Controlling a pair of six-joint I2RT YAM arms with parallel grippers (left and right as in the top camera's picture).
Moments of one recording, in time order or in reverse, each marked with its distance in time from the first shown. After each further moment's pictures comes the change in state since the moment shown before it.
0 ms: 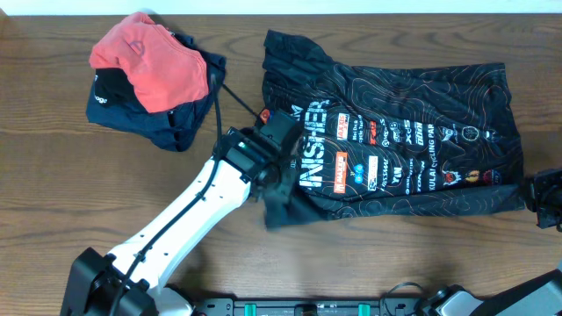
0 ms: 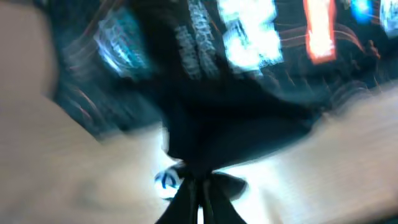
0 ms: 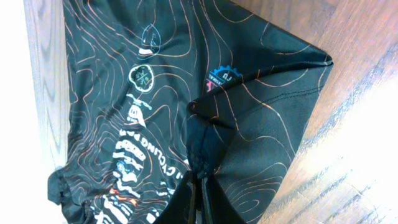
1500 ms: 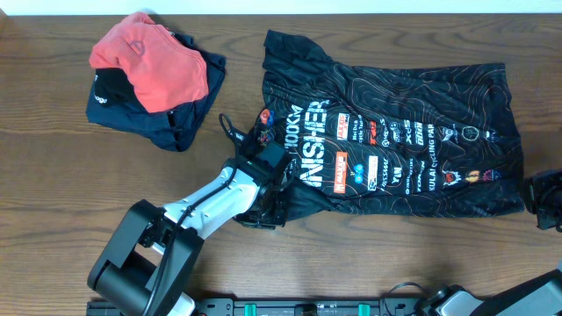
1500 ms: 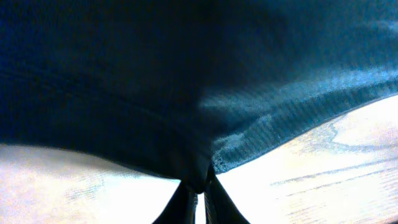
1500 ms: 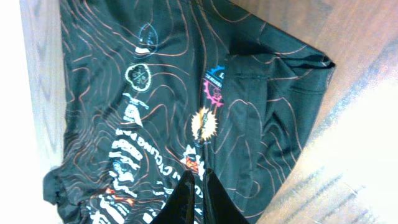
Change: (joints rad) left arm 0.028 0.161 -0.314 0.214 0.259 -0.122; right arm 0.001 0.000 0.000 -0.017 0.023 -0.015
